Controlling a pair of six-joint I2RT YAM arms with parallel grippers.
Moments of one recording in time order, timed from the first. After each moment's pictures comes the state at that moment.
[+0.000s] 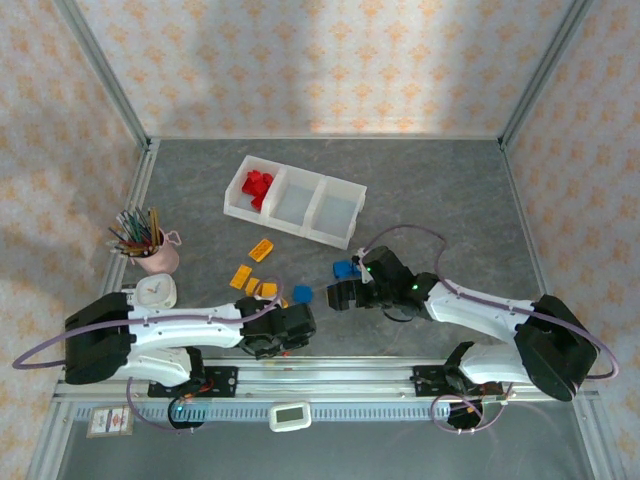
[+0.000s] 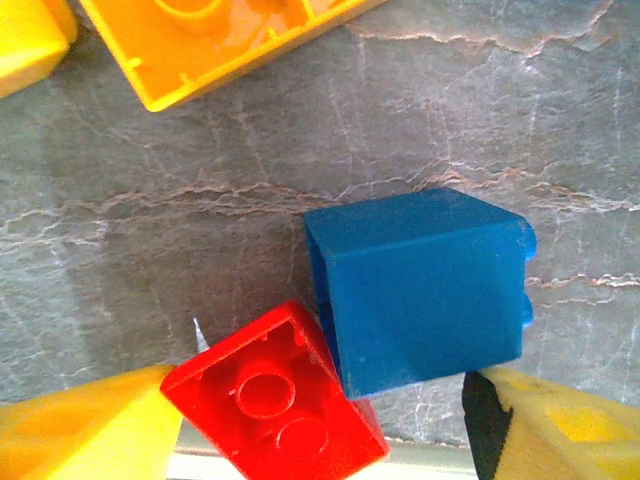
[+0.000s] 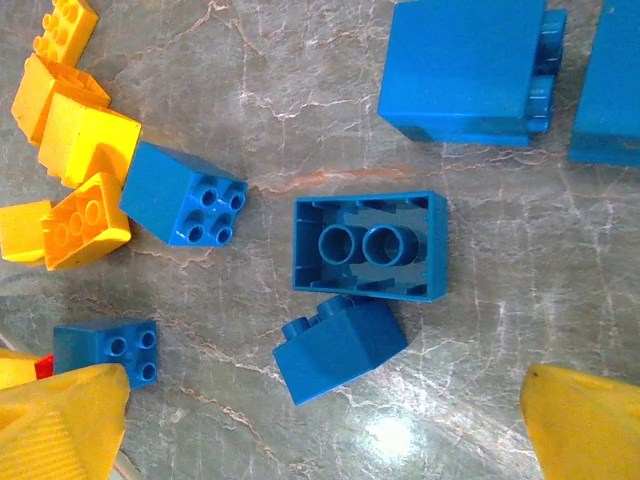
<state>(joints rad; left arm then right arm) -1.18 1.30 0.66 -0.74 -0.13 -1.54 0.80 1.24 0.56 -0.21 -0.22 0.61</state>
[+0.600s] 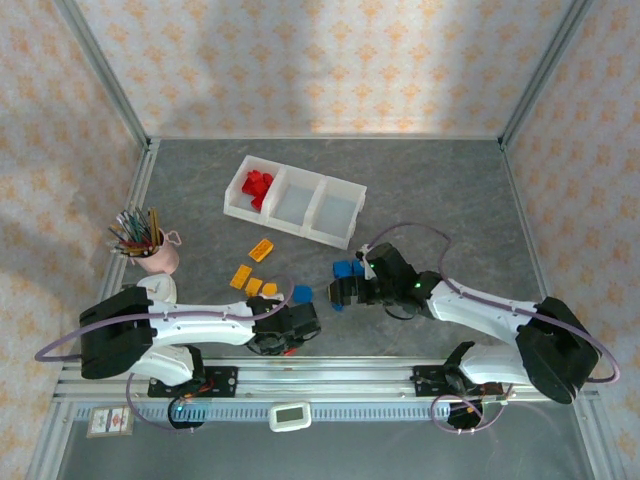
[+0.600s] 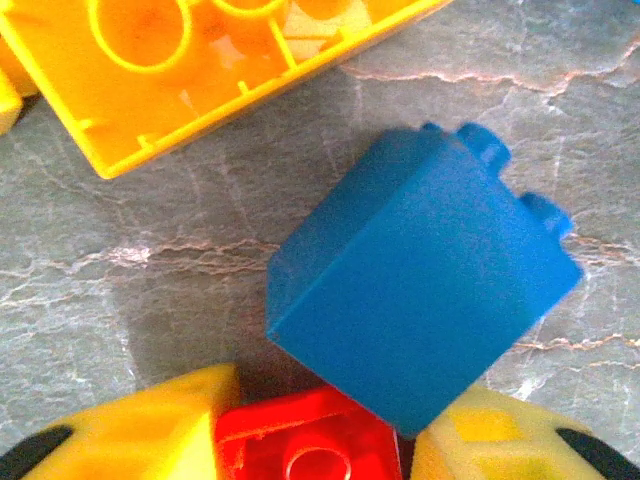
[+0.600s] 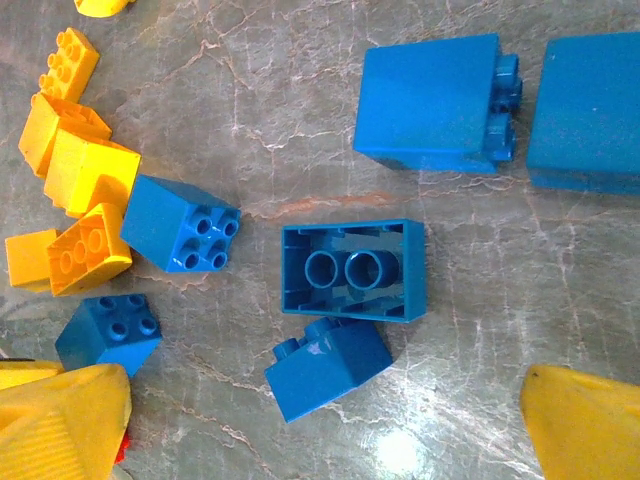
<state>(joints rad) -1.17 1.38 0.67 -0.70 -0.16 -1.51 0.76 1.23 0.56 -0.20 -0.22 0.62</state>
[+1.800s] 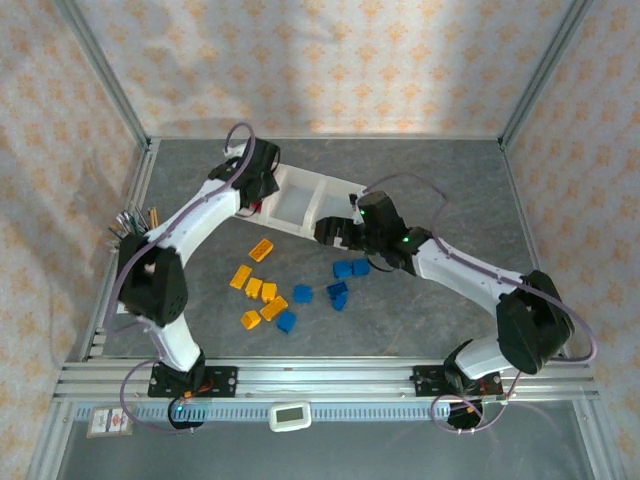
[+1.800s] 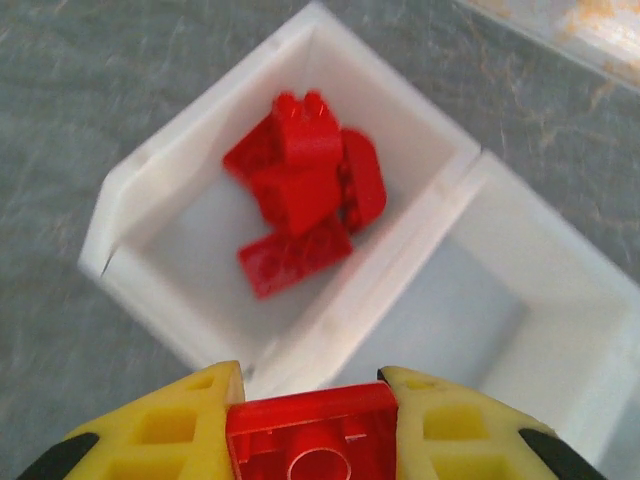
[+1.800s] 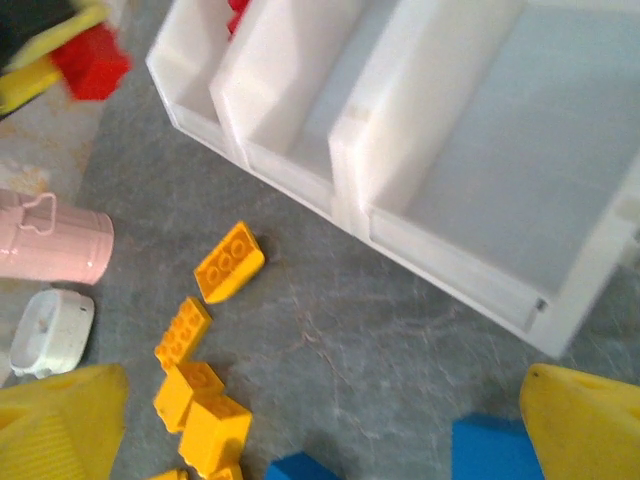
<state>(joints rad) -0.32 1.80 1.53 -0.66 -0.33 -0.74 0.66 1.44 0.97 -0.18 -0.16 0.66</state>
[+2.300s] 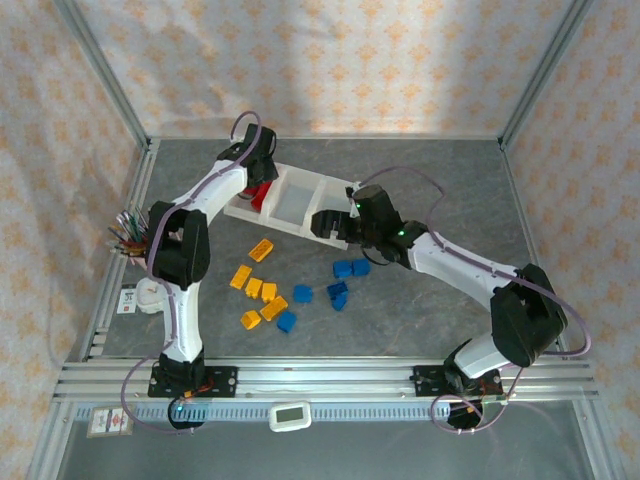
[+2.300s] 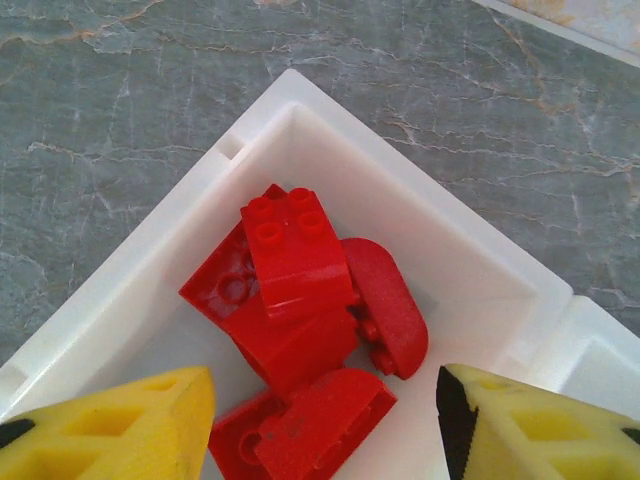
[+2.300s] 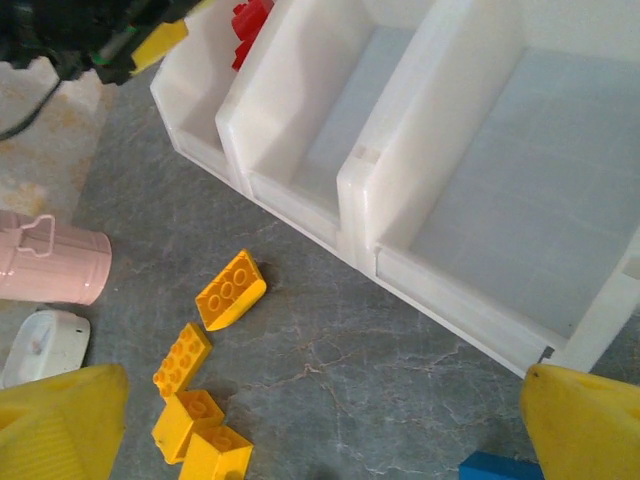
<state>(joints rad) -0.22 2.07 1.74 -0.62 -0.28 -0.60 0.66 1.48 1.02 -0.19 -0.14 0.64</state>
